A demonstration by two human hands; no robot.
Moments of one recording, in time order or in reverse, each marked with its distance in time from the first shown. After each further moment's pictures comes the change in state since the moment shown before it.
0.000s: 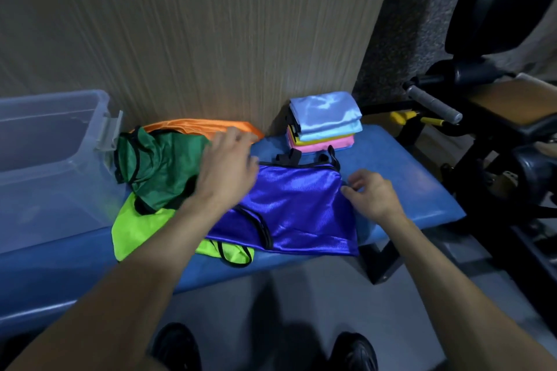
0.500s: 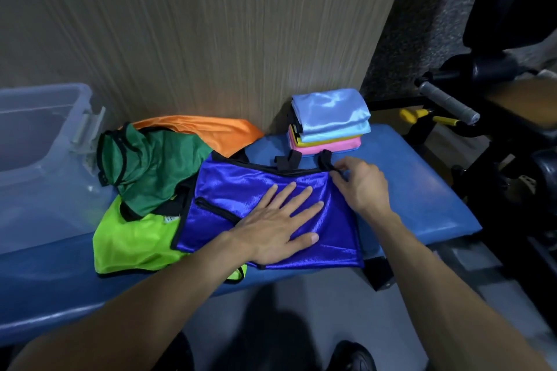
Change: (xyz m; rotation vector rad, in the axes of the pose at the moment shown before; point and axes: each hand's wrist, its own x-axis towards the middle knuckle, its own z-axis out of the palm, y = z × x) left_hand -0.036 0.045 0.072 -0.008 -0.742 0.347; right_hand 0.049 -0.007 0.029 -0.148 0.164 -0.296
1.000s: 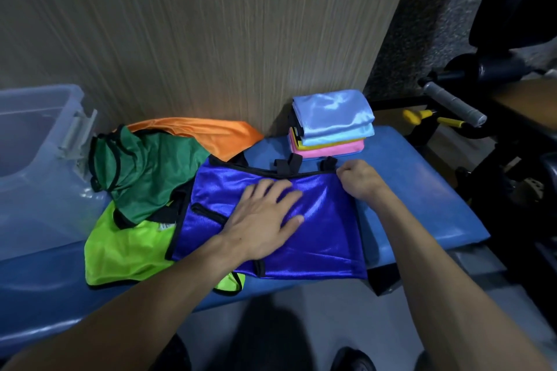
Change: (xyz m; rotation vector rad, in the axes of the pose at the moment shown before) left_hand 0.002 -0.018 -0.006 0.069 0.272 -0.154; right_hand 0.041 -0.002 0.002 0.121 -0.361 0.353
